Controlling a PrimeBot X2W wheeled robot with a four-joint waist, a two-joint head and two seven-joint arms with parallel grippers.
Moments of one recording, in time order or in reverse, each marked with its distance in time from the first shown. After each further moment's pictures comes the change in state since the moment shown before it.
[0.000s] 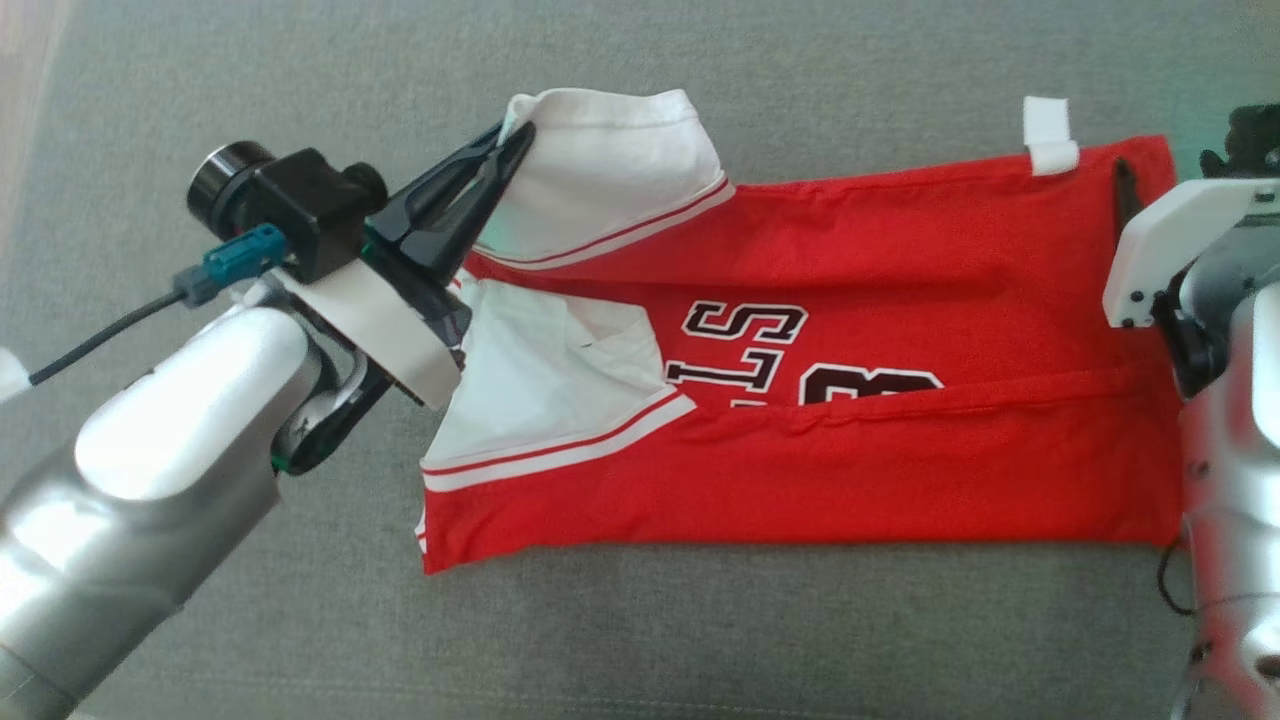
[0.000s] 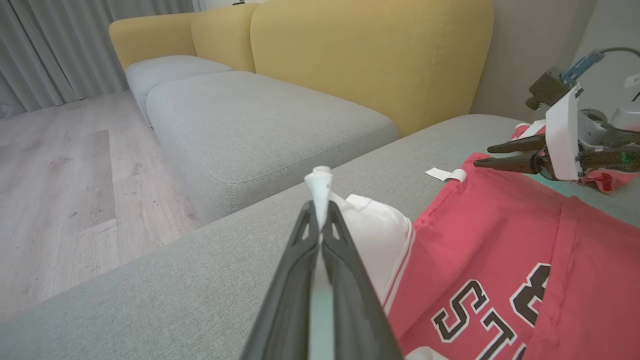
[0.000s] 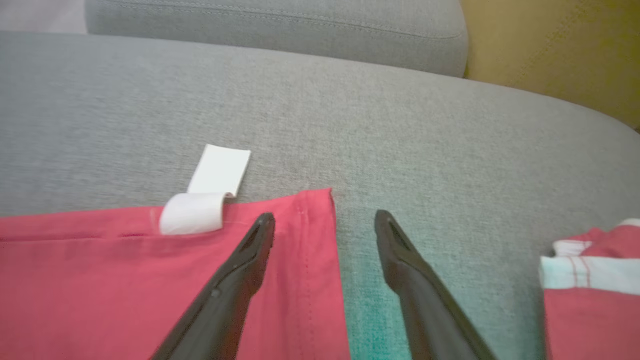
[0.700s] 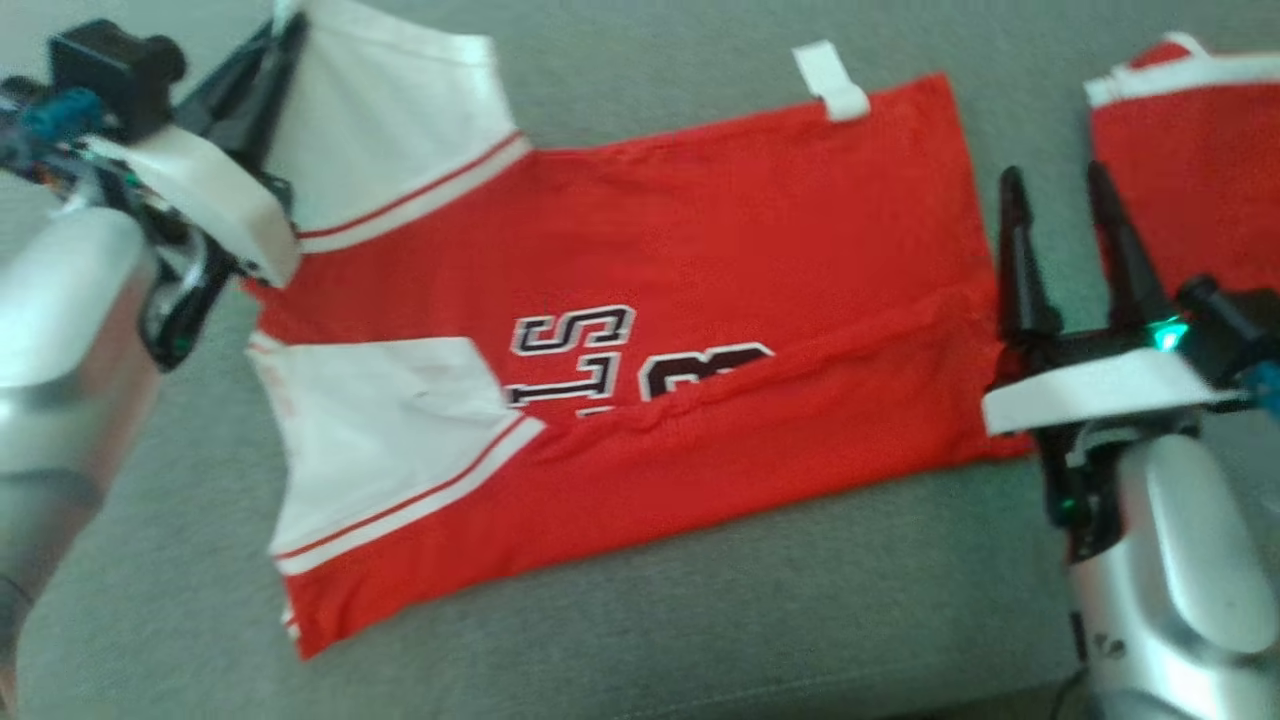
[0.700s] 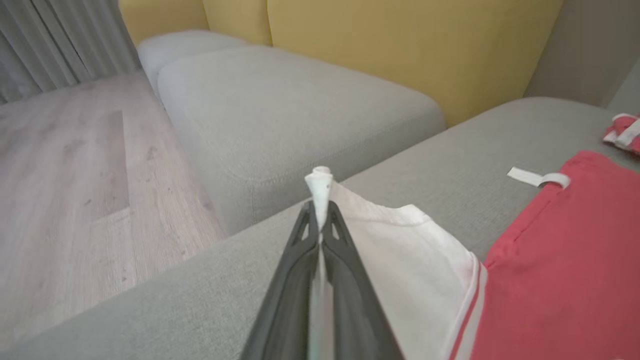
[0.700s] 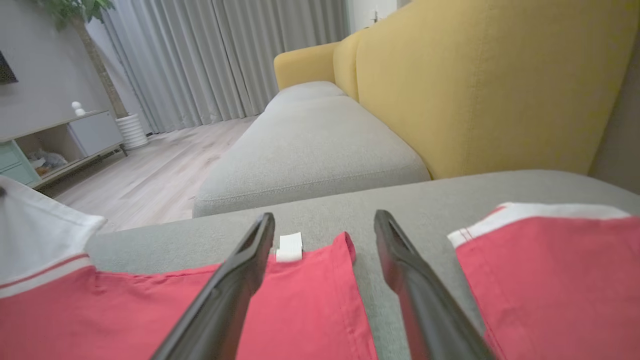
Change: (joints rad) left arm -0.129 -0.027 0.088 0.454 -0.021 -0.081 0.016; right arm 0.360 0.099 0.255 -0.440 0.401 0.000 -0.492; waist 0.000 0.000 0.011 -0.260
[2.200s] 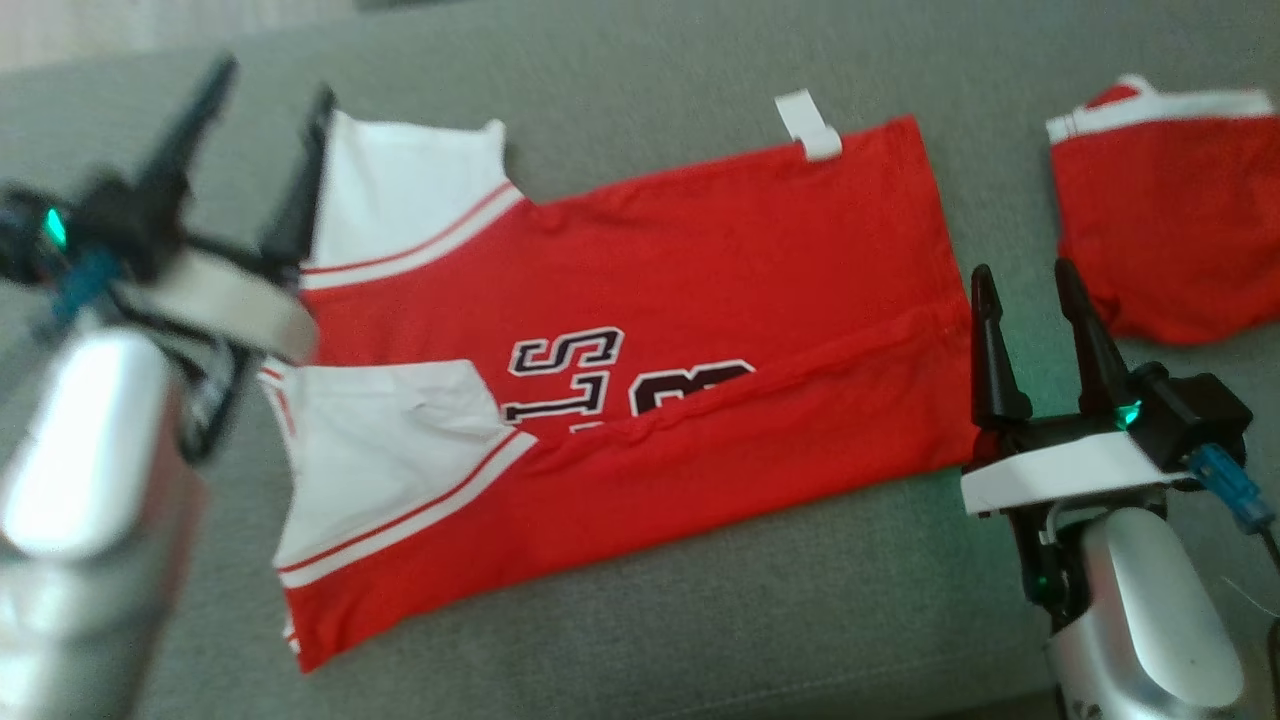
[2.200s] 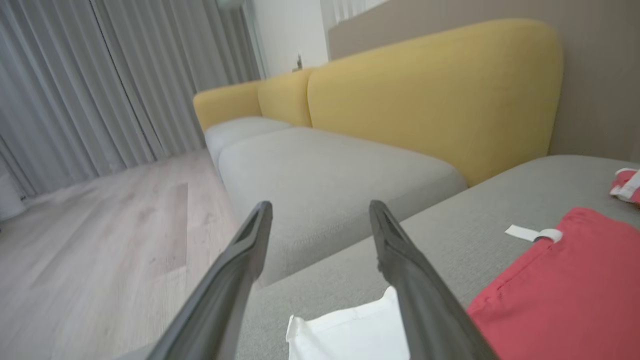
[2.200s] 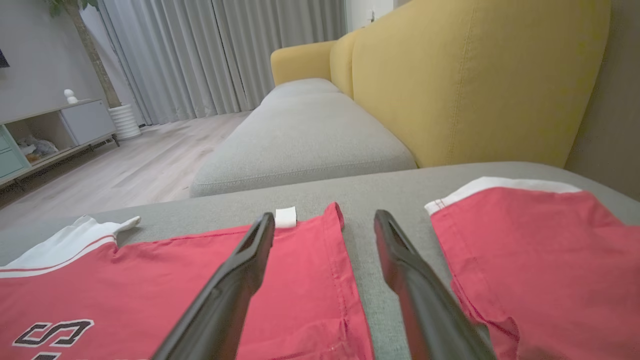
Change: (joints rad) left arm 0.467 -0.178 0.687 -0.375 0.589 0.019 0.023; right arm 0.092 0.001 0.003 0.090 -0.067 0.000 -0.082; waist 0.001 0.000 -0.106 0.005
